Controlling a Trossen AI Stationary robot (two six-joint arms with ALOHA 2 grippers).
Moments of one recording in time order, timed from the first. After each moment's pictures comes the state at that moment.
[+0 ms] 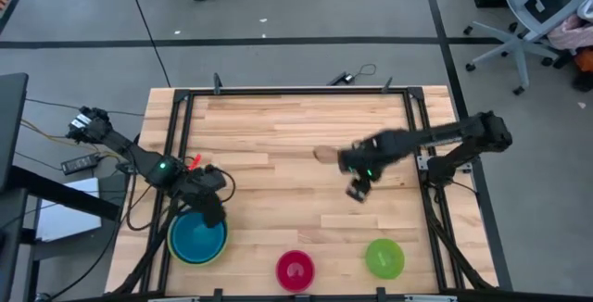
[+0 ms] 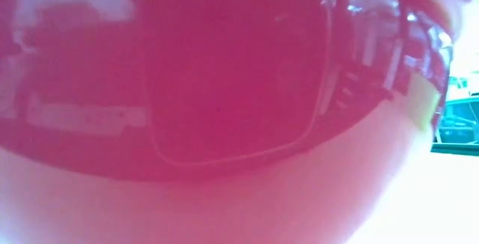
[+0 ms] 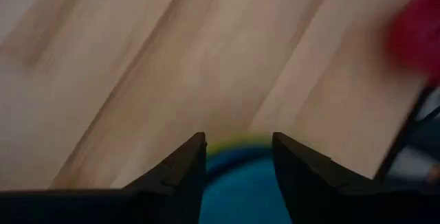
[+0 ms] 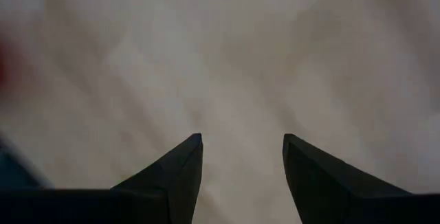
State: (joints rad) left arm -0.53 1.07 0.89 -0.96 -0.15 -1.13; right arm 0.11 1.48 1.22 -1.18 -0.15 0.73
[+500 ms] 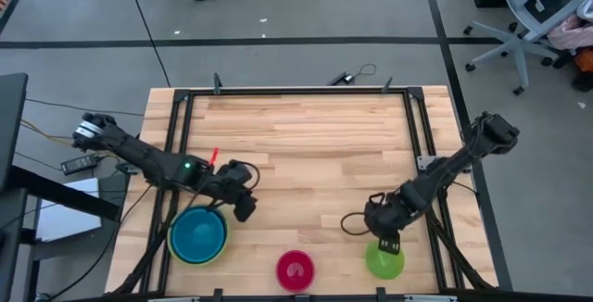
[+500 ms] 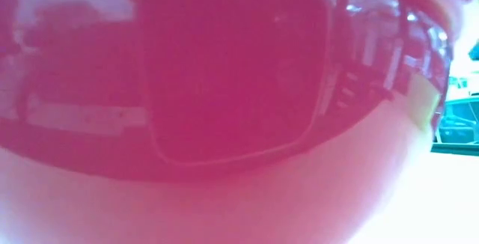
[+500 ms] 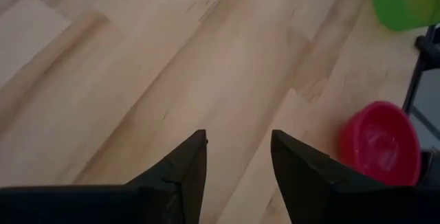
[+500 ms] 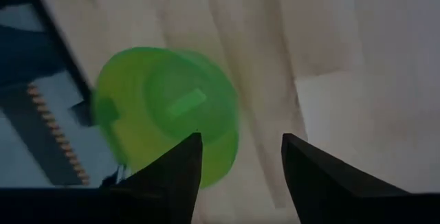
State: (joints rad) left arm -0.38 1.23 0.89 -0.58 -0.24 -1.01; right arm 0.60 1.43 0.94 -0.88 -0.26 0.98
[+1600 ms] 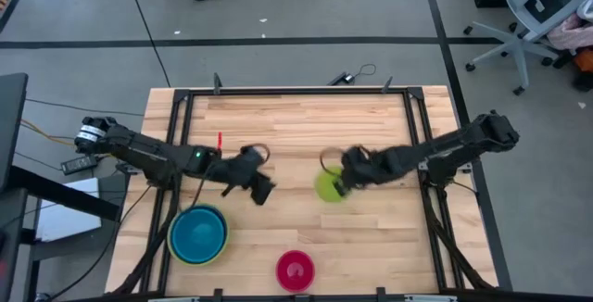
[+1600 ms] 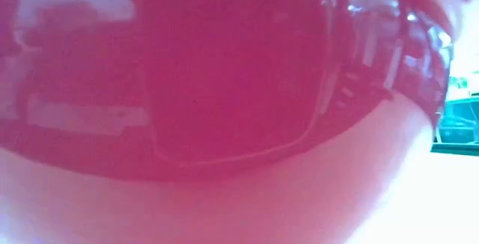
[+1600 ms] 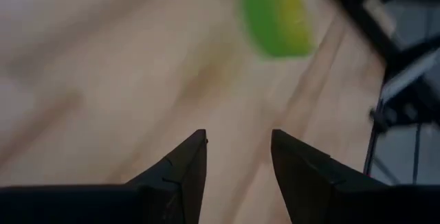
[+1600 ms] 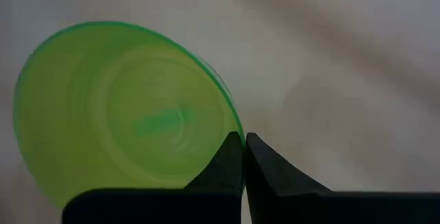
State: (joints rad) left arm -0.21 1.27 0.89 -0.33 -0.21 -0.92; right arm 0.20 1.43 0.95 -0.73 0.33 1.09
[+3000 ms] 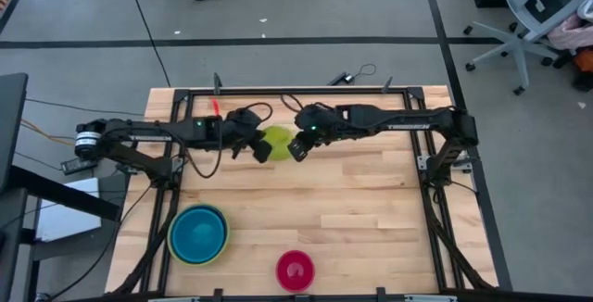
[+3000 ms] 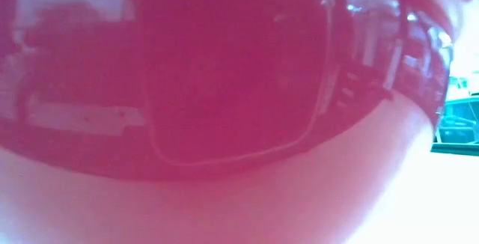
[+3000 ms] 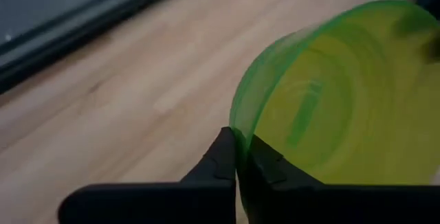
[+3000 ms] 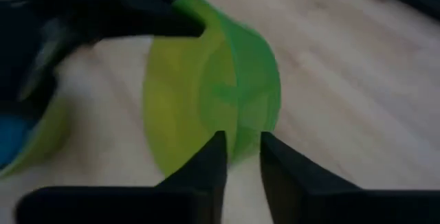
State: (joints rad) left arm 0.15 1.27 0.95 -0.49 -0.36 -0.53; right arm -0.11 1.74 1.57 -0.69 0.14 0.62
